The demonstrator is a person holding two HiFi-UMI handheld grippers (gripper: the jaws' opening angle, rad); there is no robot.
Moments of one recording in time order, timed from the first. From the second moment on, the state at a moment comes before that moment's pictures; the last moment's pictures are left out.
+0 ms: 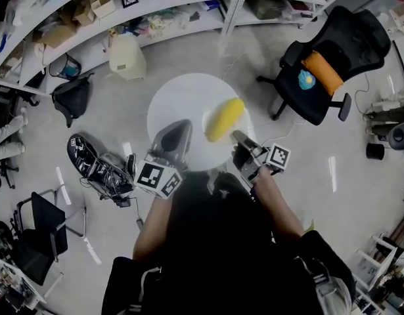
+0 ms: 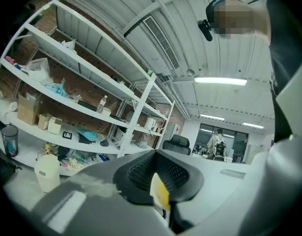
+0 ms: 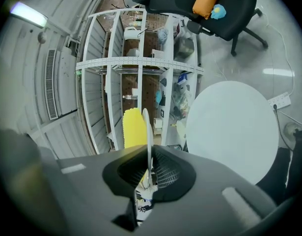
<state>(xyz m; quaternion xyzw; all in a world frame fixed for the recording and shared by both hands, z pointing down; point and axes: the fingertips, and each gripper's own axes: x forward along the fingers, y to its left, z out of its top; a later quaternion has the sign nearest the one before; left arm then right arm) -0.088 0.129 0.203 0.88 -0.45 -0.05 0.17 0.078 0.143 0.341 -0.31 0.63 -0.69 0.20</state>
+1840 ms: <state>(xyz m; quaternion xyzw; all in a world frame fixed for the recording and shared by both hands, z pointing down) -0.039 -0.003 0.284 0.85 -0.48 -0.03 0.20 0.118 0.021 0.428 -0.28 0.65 -0.68 0.15</state>
